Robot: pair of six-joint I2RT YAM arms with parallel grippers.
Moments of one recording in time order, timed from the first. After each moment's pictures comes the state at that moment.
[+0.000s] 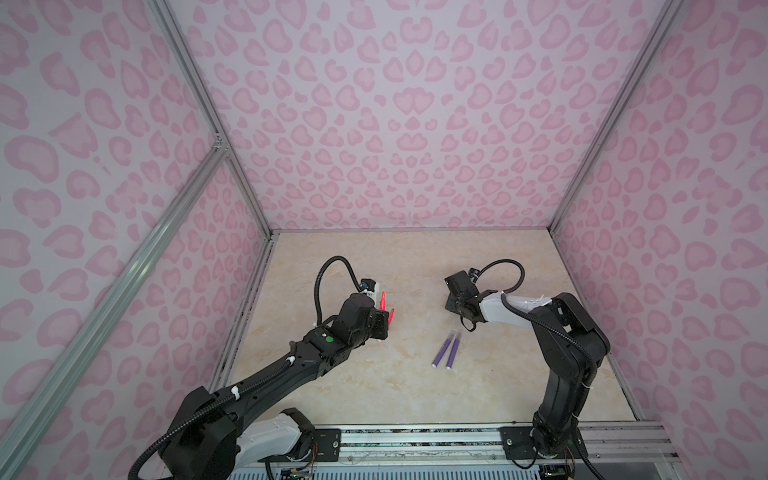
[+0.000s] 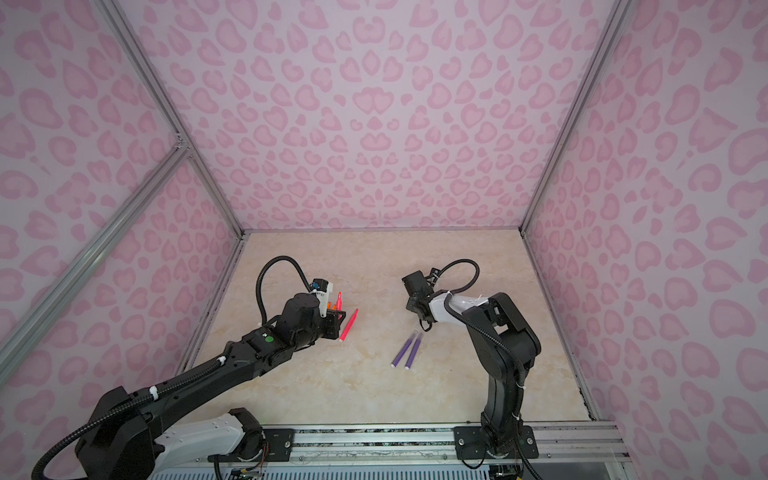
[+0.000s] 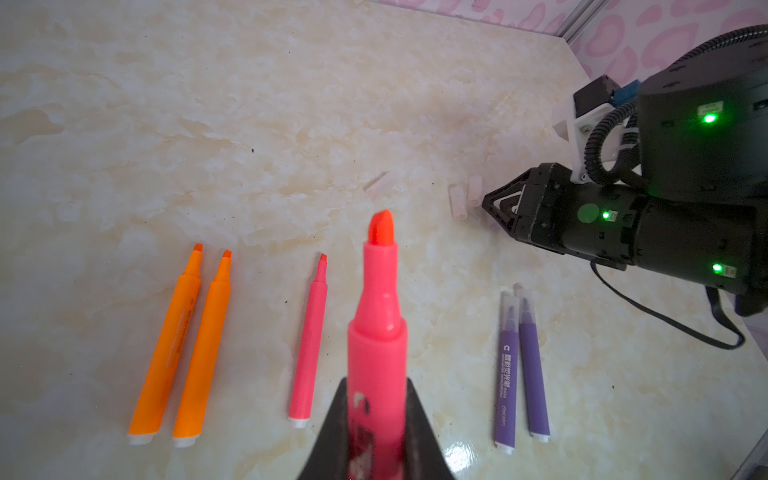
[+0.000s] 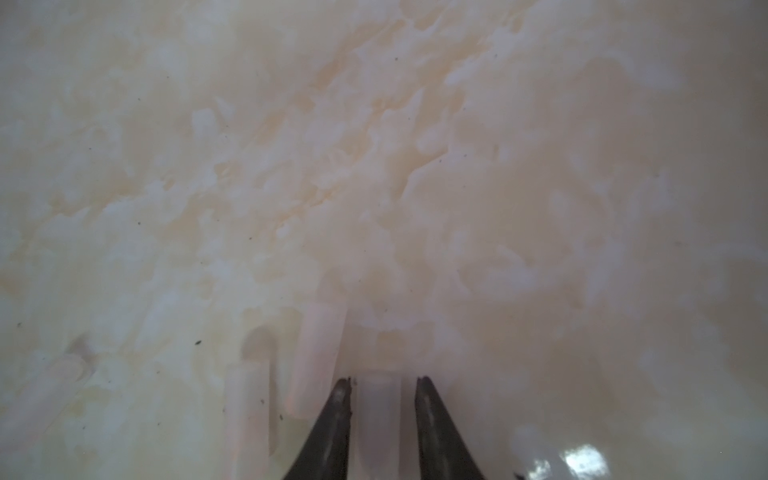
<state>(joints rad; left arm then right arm) -0.68 1.18 0.70 -0.17 -0.07 -0.48 0.50 1.87 1.03 -0.19 0.34 0.80</state>
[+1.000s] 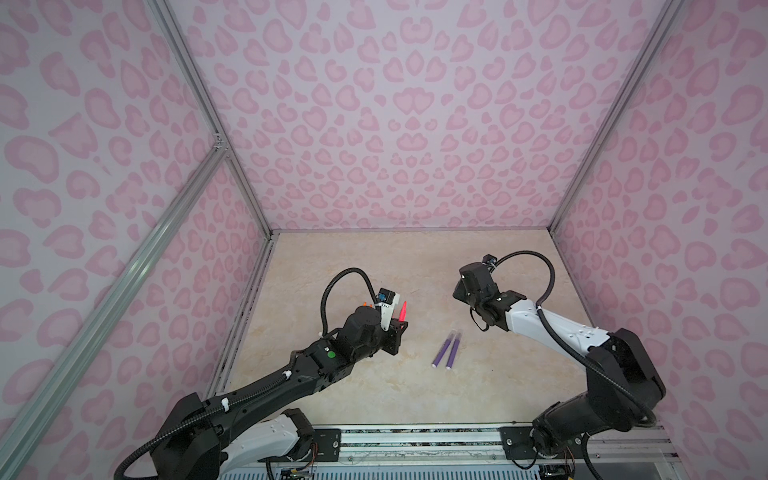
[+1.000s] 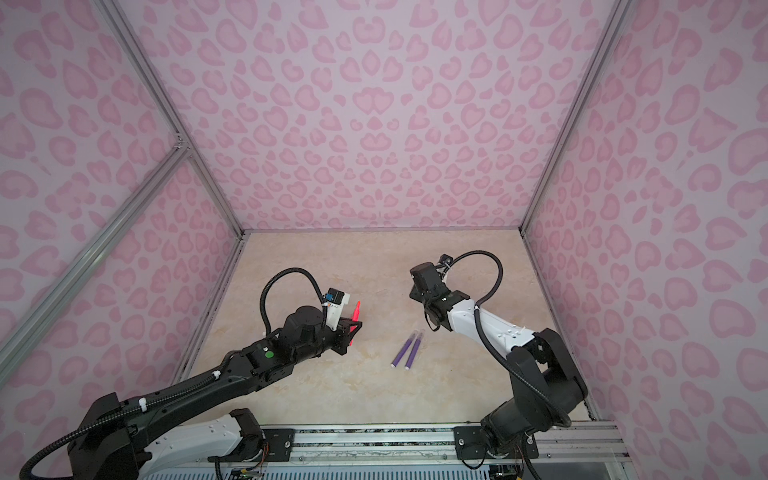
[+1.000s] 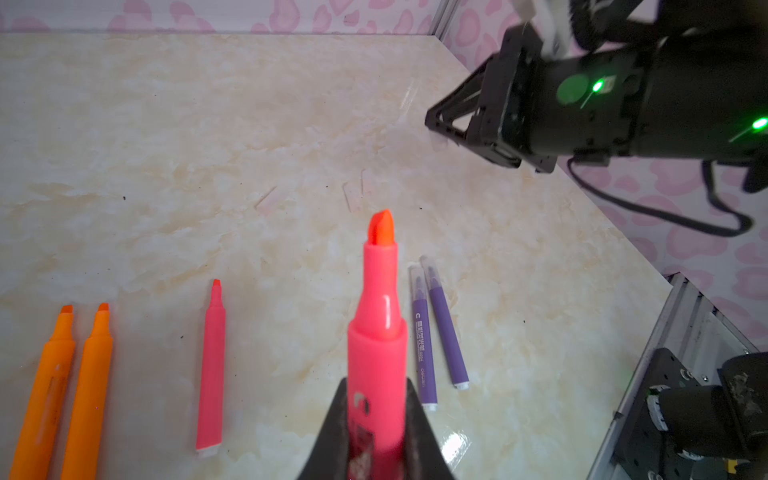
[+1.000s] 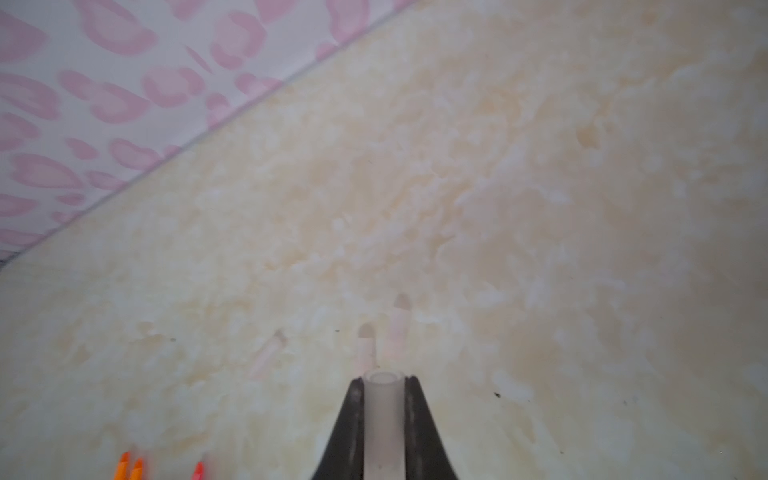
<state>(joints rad) -0.84 1.09 0.64 -0.04 -0.01 -0.36 0.58 1.48 1.02 -0.24 0.40 0.83</state>
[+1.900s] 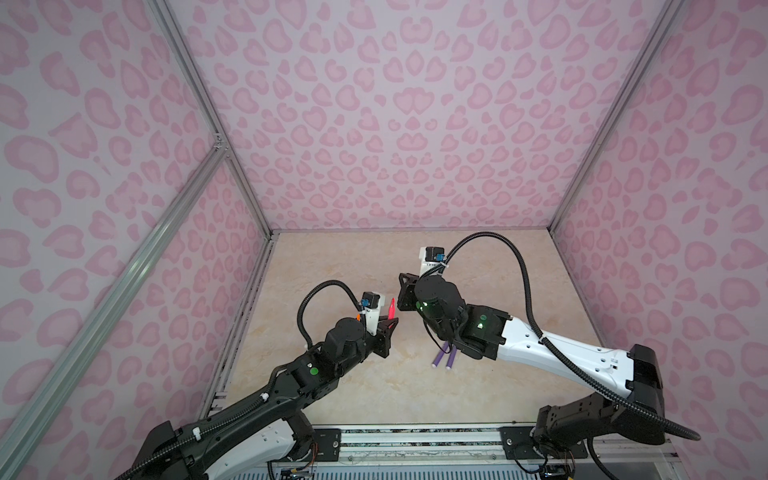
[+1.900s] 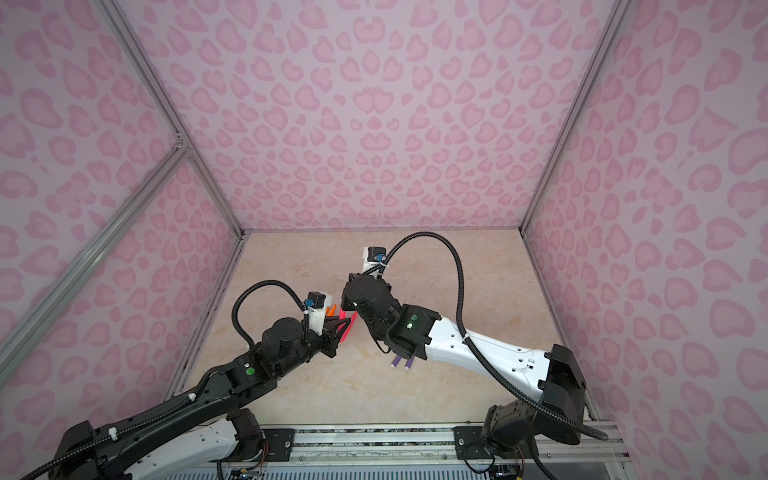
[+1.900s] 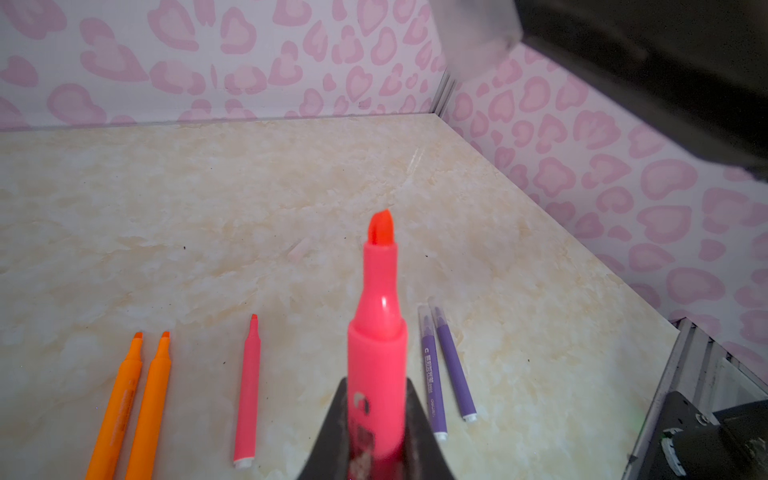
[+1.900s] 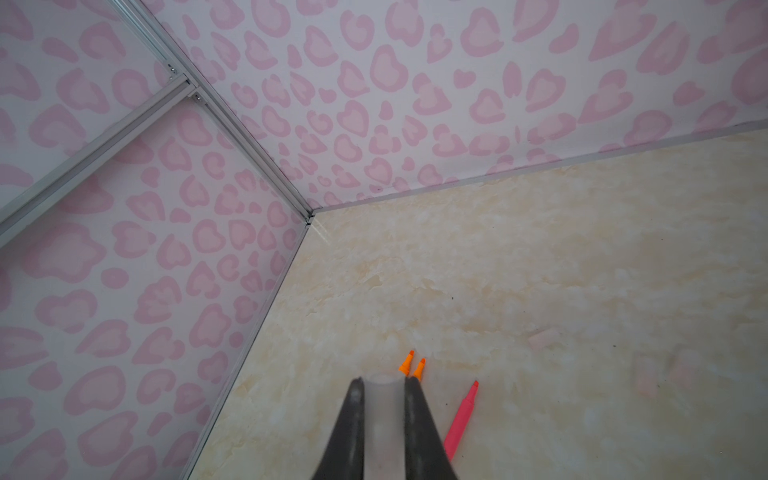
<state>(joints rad) -0.85 0.91 0.55 0.02 -0.12 -0.35 1.08 1.45 1.26 -0.20 0.60 0.72</state>
